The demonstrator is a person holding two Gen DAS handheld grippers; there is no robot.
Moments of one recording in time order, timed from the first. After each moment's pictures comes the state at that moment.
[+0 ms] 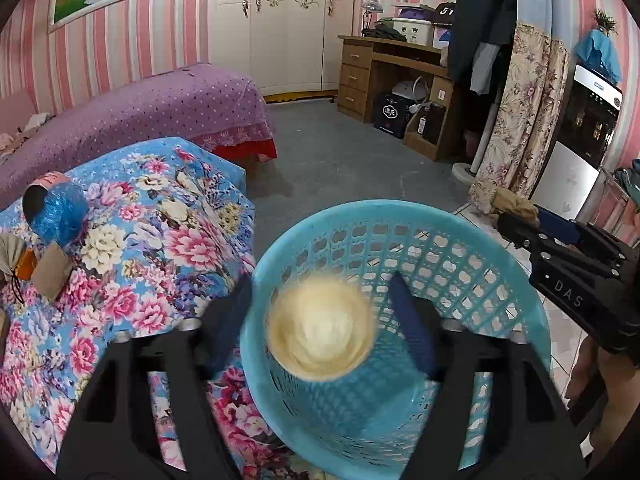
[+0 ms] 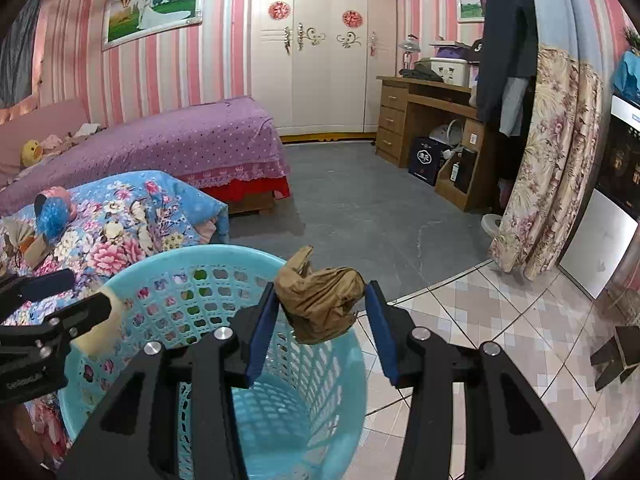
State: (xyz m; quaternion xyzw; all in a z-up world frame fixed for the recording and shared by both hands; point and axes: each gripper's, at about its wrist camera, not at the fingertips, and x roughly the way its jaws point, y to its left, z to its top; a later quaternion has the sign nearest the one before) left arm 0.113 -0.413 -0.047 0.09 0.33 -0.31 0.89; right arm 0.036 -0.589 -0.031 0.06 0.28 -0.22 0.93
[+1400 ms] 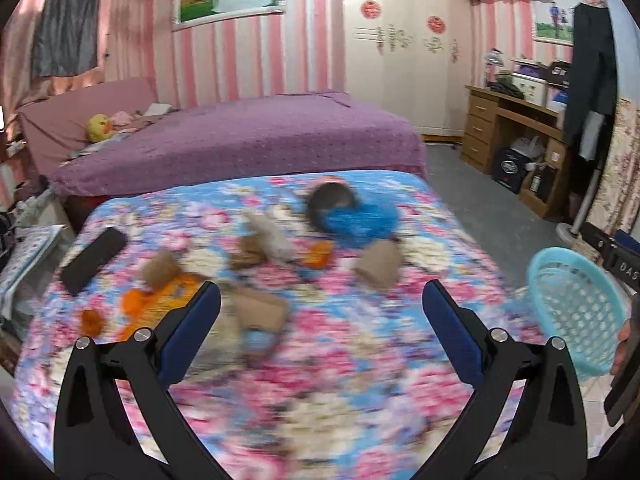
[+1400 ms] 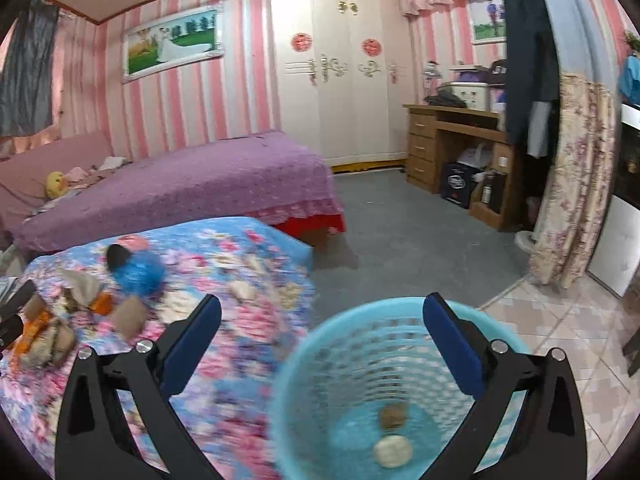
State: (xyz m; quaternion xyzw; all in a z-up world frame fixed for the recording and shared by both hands) left arm 0.144 -0.121 0.017 0.05 0.28 -0.10 0.95; right arm 0.092 -0.425 0.023 0.08 0.22 -0.18 0.96
